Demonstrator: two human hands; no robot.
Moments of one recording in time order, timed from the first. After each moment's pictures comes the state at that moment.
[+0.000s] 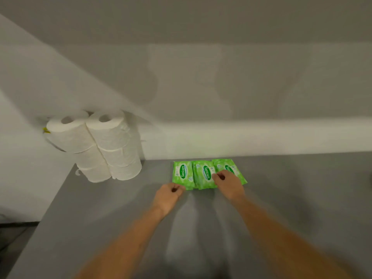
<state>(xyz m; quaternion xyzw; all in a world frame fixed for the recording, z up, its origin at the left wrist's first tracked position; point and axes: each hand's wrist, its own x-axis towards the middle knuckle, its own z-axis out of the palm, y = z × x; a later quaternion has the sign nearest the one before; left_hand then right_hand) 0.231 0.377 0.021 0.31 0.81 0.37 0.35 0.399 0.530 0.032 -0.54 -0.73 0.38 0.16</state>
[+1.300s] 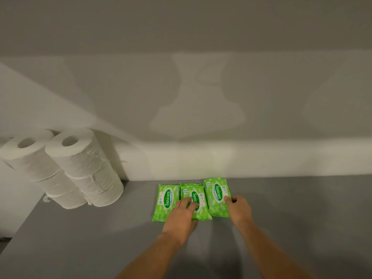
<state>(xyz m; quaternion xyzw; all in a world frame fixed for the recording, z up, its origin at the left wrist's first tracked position) 0.265 0.496 -0.048 0.57 0.80 0.11 0.13 0.420 0.644 -0.042 -0.63 -0.62 0.44 0.17</state>
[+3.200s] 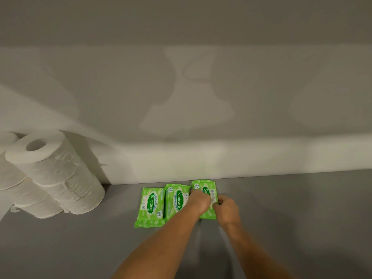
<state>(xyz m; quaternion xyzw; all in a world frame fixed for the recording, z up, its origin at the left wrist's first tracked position) 0.316 0.614 -0.003 0.23 0.80 0.32 0.45 0.422 0.644 -0.041 -0.60 -0.66 0.43 0.15</state>
